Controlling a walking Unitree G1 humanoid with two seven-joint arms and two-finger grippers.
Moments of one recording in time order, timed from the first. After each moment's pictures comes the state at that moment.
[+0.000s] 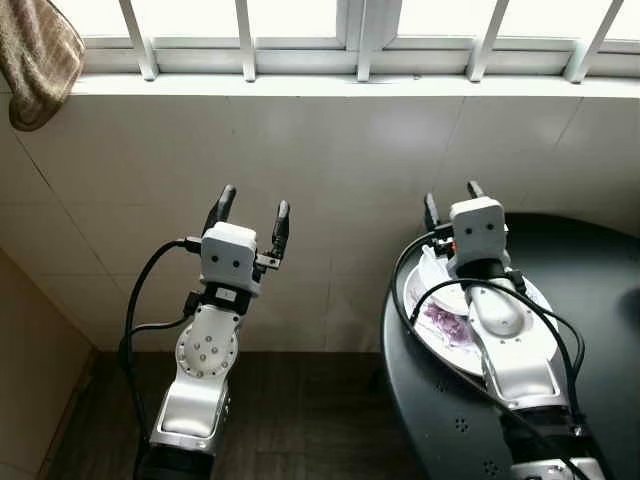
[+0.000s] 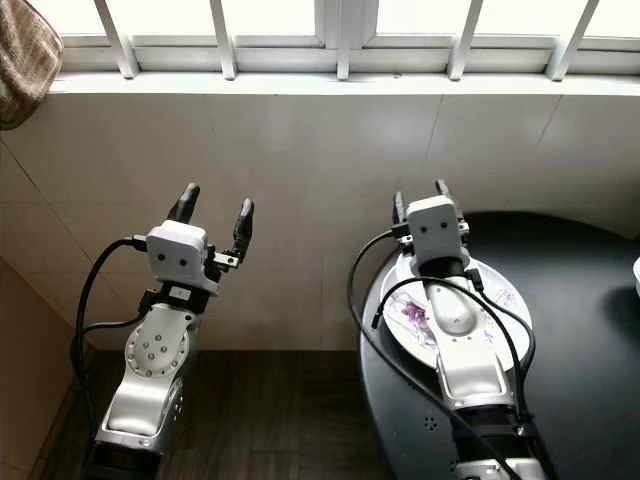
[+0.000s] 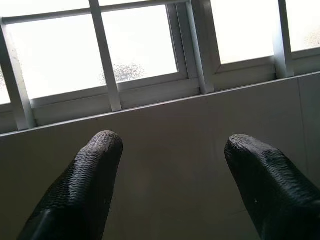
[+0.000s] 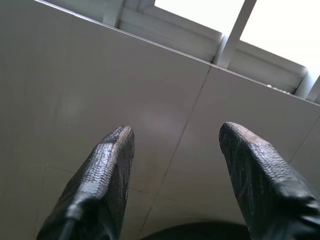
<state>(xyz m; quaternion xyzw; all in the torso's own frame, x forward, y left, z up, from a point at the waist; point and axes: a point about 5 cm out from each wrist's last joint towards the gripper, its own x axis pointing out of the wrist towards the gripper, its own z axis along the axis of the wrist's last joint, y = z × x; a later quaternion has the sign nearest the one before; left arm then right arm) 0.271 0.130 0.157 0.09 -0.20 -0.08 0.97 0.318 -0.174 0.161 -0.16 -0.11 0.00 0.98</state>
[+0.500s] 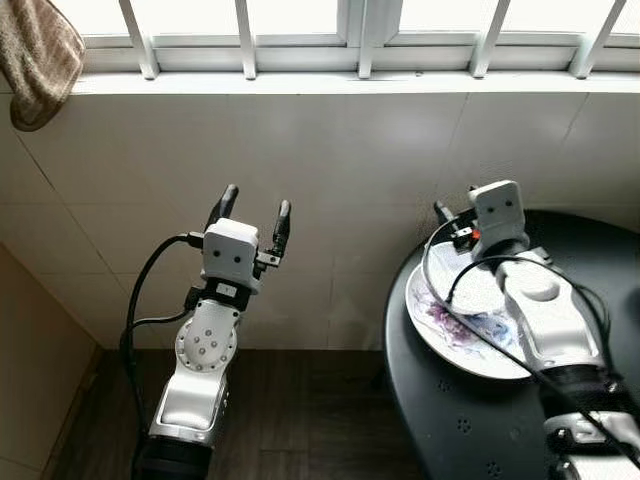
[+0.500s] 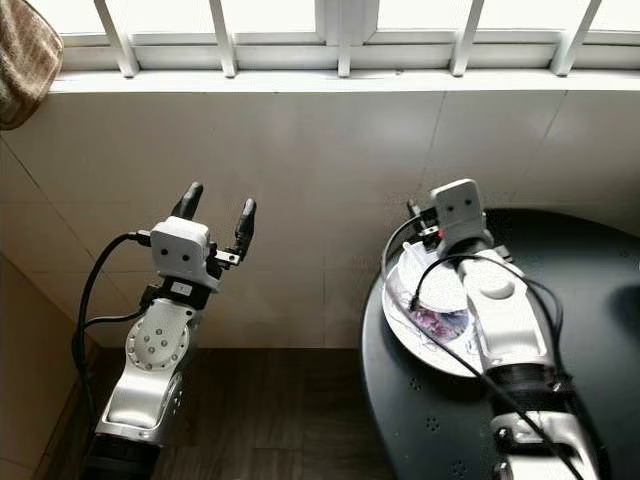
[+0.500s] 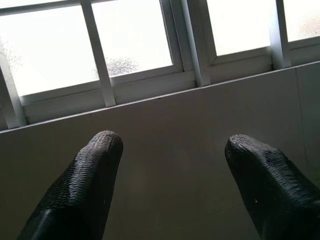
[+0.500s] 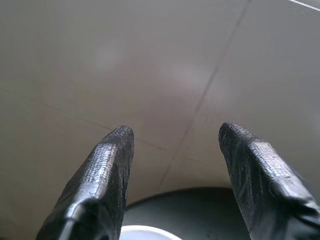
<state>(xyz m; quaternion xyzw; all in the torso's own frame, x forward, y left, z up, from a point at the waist) 0.278 0.130 0.156 0.09 -0.20 -0.09 0.97 0.346 -0.215 0.166 -0.15 0.01 0.09 0.98</state>
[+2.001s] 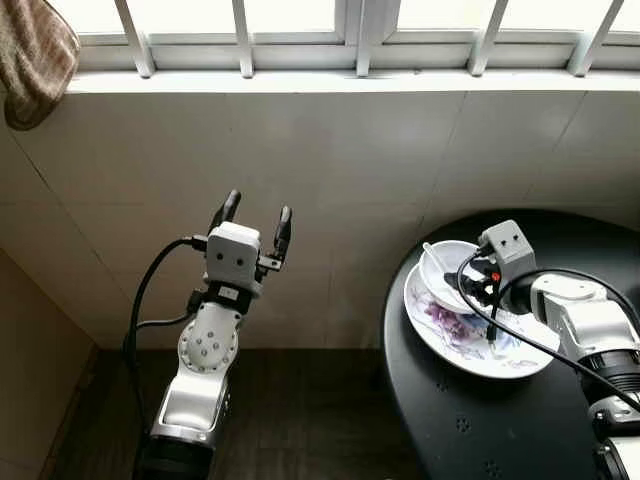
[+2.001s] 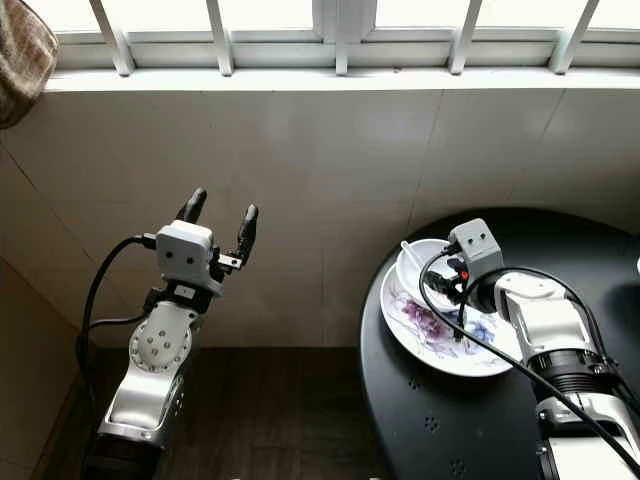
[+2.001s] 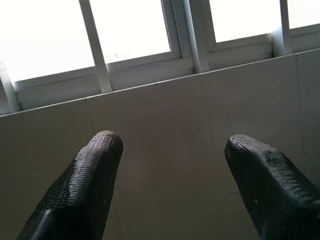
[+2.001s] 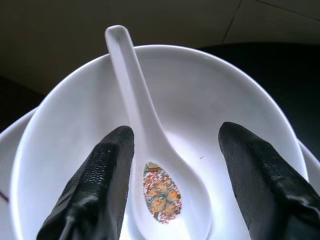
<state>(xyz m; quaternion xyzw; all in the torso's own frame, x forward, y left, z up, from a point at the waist) 0.279 0.131 0.148 0.09 -0.18 -0.09 0.97 0.332 -0.251 0.110 -0.11 0.26 0.18 0.94</state>
